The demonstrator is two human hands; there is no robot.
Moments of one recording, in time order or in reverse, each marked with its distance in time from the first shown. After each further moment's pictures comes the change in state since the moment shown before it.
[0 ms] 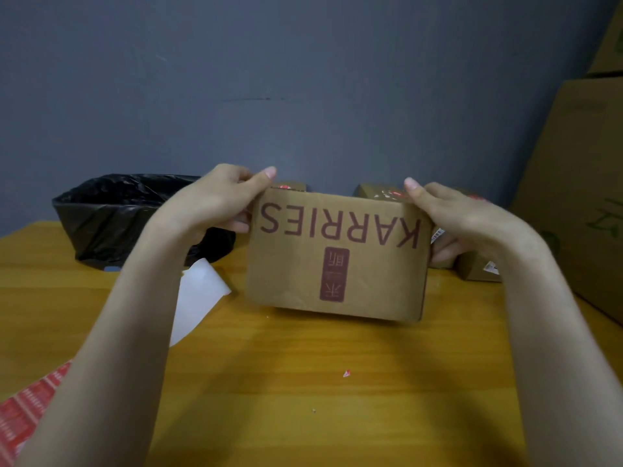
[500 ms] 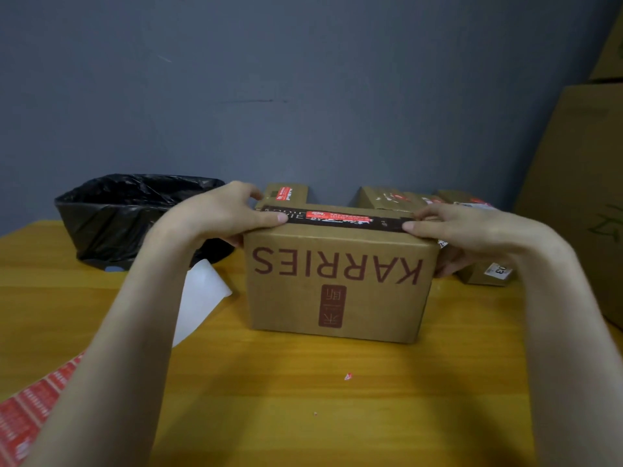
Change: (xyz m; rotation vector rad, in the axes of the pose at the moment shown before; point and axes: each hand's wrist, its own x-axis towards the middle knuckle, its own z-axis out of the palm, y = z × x) left_hand 0.003 -0.004 0.001 0.229 -0.145 -0.031; right_hand -0.002 0.006 -0.008 -0.060 -0.164 0.038
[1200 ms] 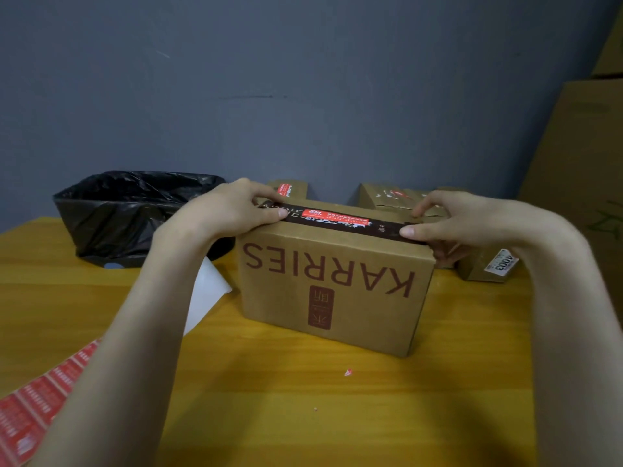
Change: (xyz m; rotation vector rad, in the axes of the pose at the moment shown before) left_hand 0.003 -0.001 0.003 0.203 0.038 0.088; right_hand -0.006 -0.009 -0.005 -0.168 -0.008 -0.060
